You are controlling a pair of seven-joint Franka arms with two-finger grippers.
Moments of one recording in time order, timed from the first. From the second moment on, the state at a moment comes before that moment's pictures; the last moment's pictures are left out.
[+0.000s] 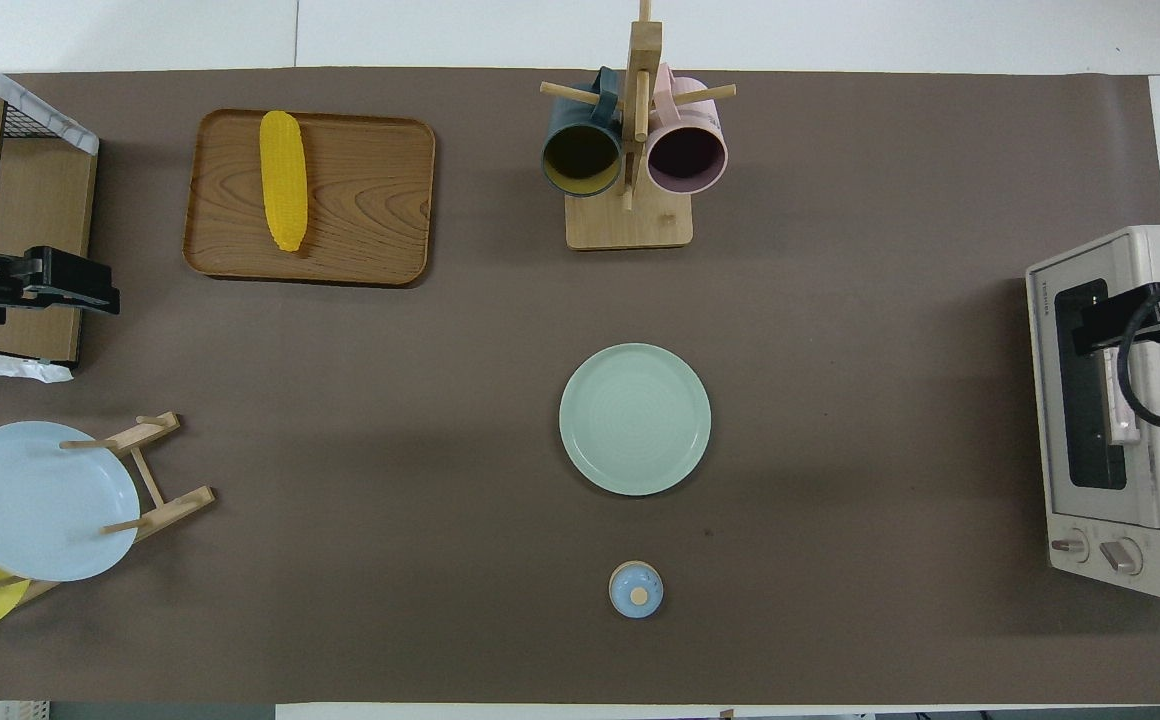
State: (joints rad) left arm -0.10 -0.02 0.01 -1.64 -0.01 1.62 -0.08; right arm 0.05 -0.02 -0.10 -1.60 -0.01 1.46 -0.07
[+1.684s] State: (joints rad) left arm -0.12 0.76 -0.02 -1.12 -0.05 1.95 -0.10; right arm 0.05 -0.02 -0.10 -1.60 -0.01 1.46 -0.07
